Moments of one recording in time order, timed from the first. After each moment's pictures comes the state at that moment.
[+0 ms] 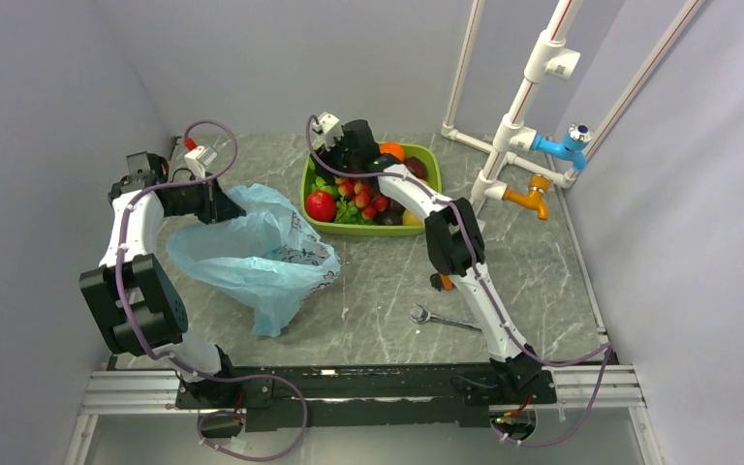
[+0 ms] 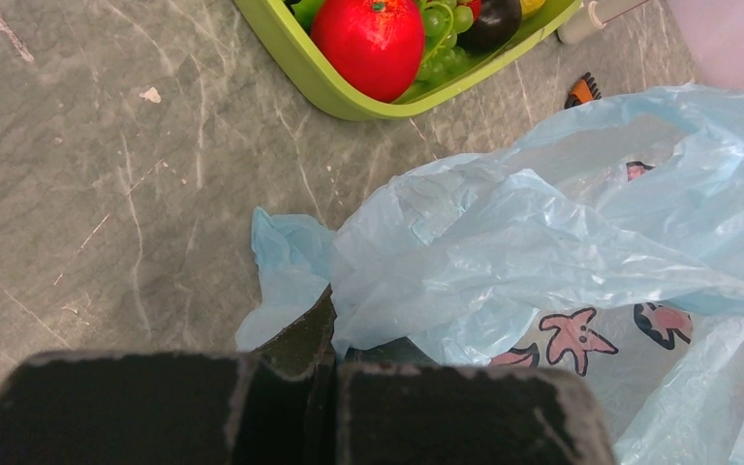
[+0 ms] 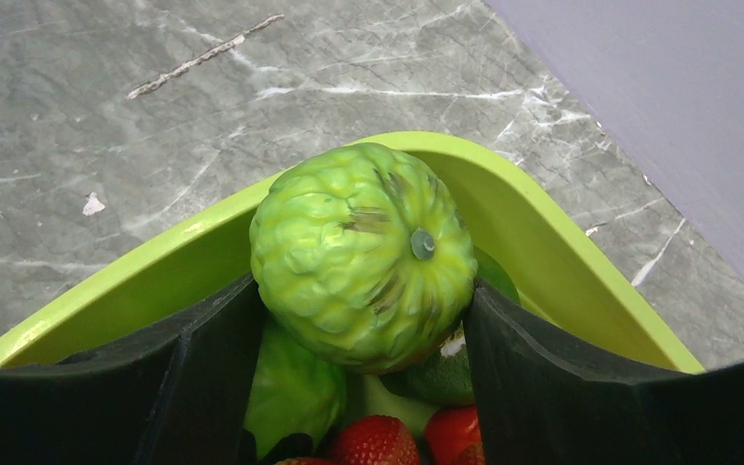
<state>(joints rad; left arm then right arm) 0.34 1.57 1.28 -0.84 1.05 0.51 0.59 2.60 2.32 -0.15 -0.25 -0.22</state>
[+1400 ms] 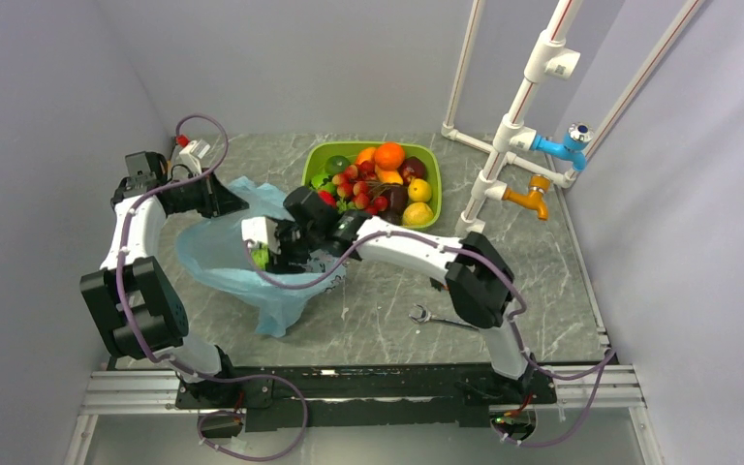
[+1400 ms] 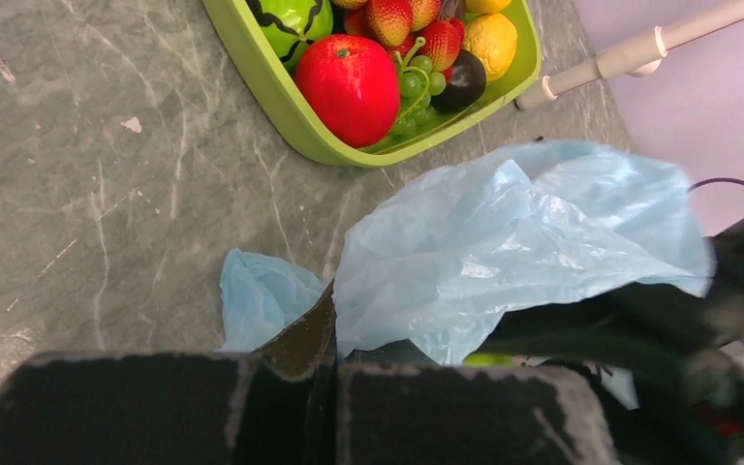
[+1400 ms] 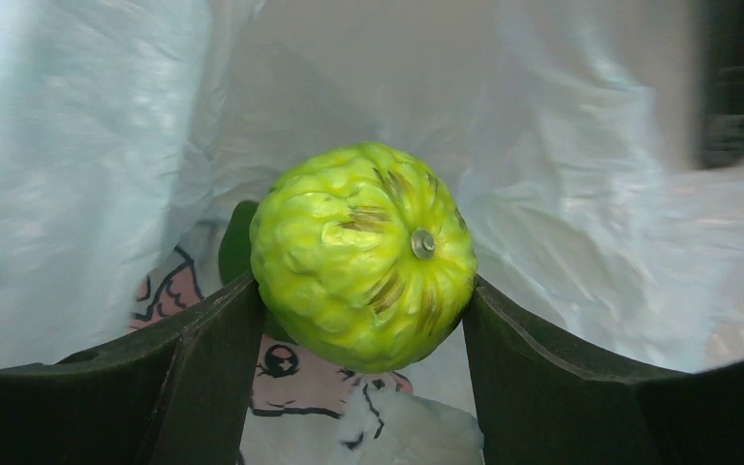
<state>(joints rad) 0.34 1.54 1.23 -0.65 1.10 0.25 1.01 2.03 1.72 -0.27 -0.47 -0.59</state>
